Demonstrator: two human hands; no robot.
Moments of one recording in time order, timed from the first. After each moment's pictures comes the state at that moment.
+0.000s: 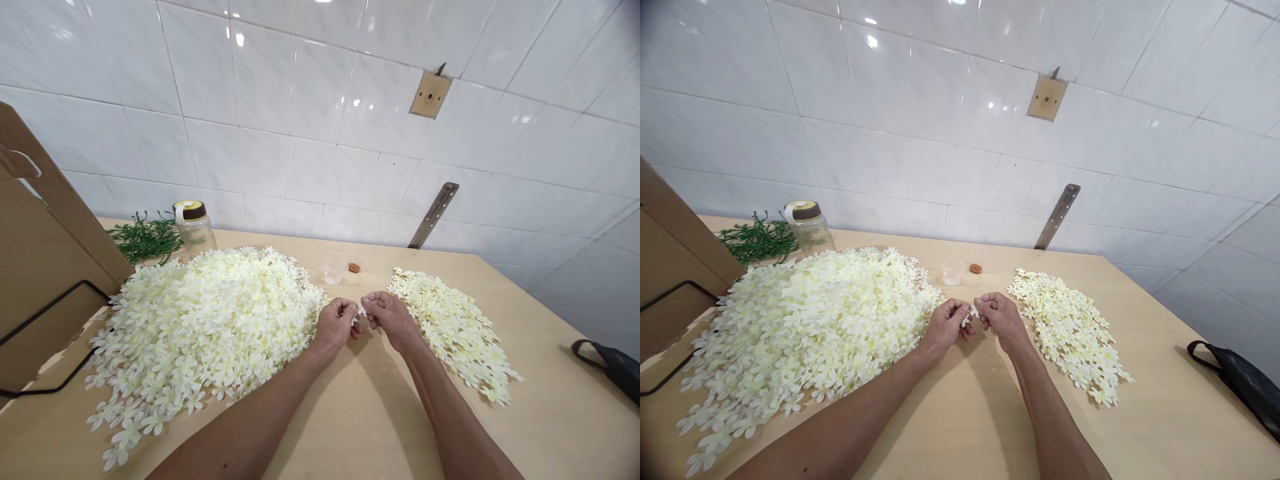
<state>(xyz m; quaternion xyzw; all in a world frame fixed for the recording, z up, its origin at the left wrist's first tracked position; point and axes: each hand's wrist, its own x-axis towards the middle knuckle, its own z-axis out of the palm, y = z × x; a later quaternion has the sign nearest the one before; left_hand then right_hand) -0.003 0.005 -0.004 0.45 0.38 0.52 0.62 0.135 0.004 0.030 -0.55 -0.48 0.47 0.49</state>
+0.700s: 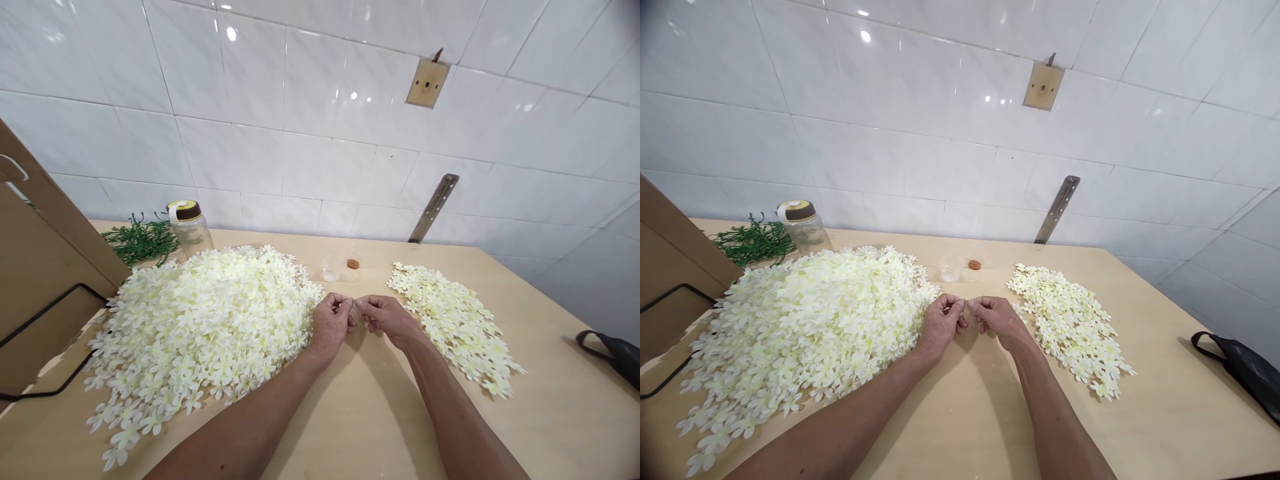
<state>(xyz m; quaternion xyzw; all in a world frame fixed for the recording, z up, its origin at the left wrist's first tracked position) -0.004 0.004 -0.003 0.47 0.45 0.55 0.52 0.141 0.001 0.029 -0.54 -0.53 0.52 0.39</state>
